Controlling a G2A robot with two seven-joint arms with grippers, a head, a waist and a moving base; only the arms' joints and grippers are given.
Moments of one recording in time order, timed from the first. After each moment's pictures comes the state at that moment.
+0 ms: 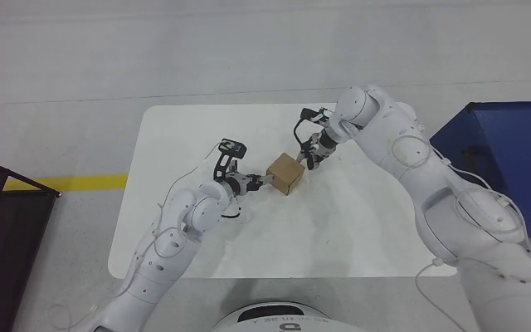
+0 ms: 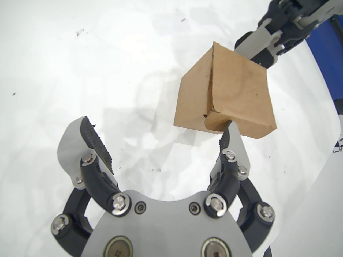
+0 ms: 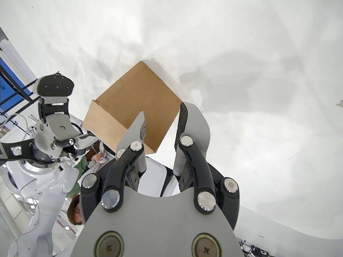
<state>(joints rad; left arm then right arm) 1.32 -1.26 -1.07 -1.63 0.93 -0.01 -0.64 -0.41 -1.30 0.51 -0.68 -0.03 0.22 1.37</state>
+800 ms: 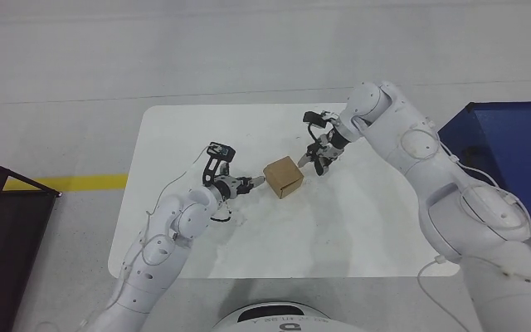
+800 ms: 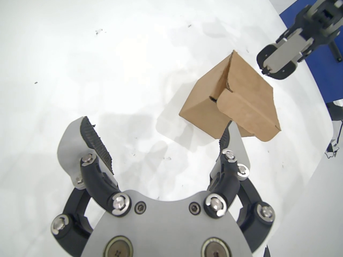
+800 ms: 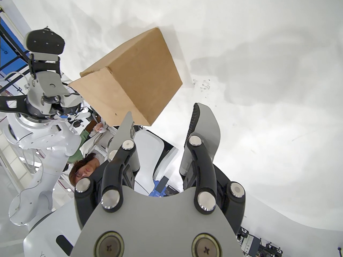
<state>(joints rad) 1.39 -1.24 -1.14 -1.67 0.93 -0.06 -0.63 -0.39 -1.29 0.53 -0.61 0.06 0.09 1.52</state>
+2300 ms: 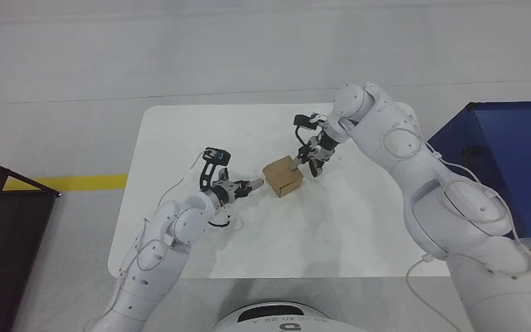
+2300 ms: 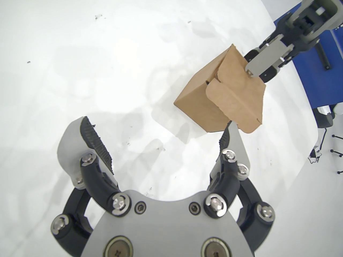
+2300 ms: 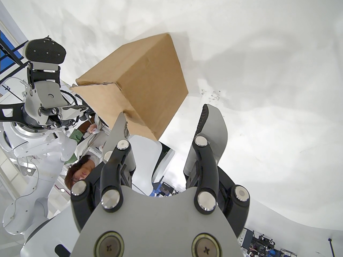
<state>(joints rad) 1.44 -1.24 -1.16 -1.70 0.86 -0.04 -0.62 -0.36 -1.39 0.50 -0.51 0.01 0.07 1.51</state>
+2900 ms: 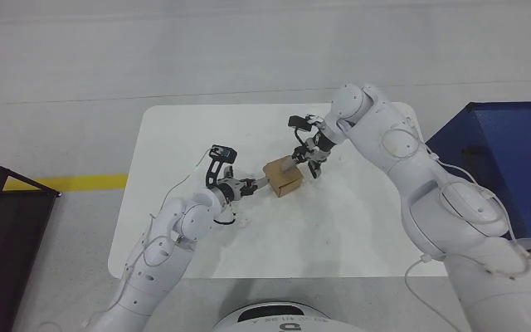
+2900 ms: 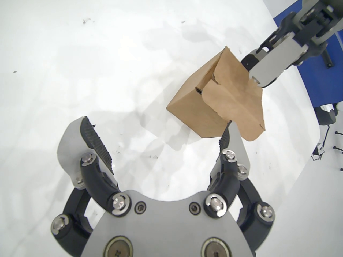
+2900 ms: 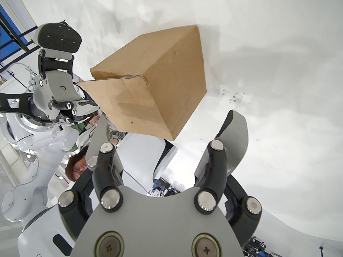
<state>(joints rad) 1.40 -1.24 -1.13 -1.68 0.86 -0.02 -0.62 -0.37 -1.40 0.52 -0.51 0.04 0.03 1.54</state>
